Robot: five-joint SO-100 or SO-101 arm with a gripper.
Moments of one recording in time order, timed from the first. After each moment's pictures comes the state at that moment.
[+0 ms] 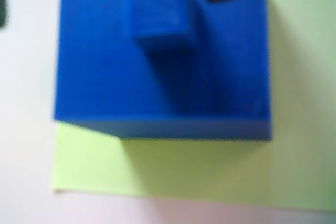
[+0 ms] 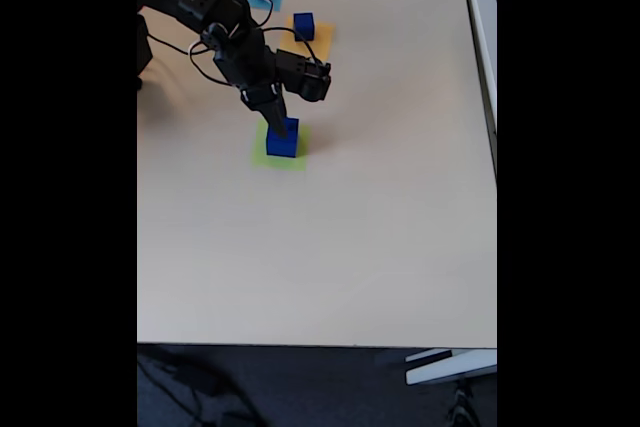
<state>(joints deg) 27.4 92.4 105.3 47.6 61.5</state>
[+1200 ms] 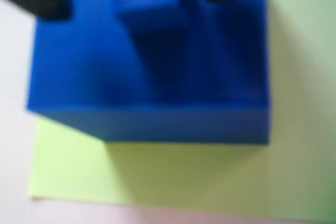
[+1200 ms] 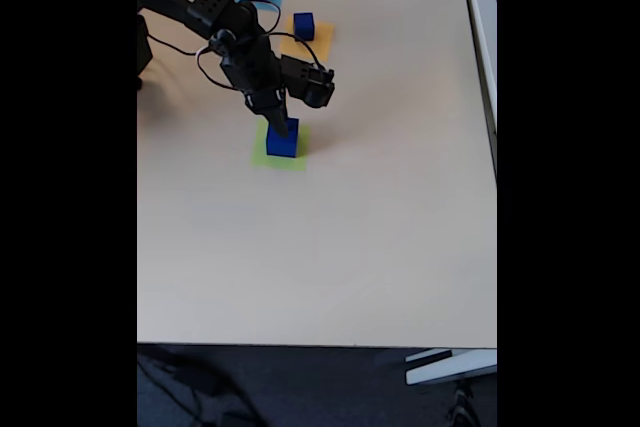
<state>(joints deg) 27.3 87.5 101.6 49.7 61.5</state>
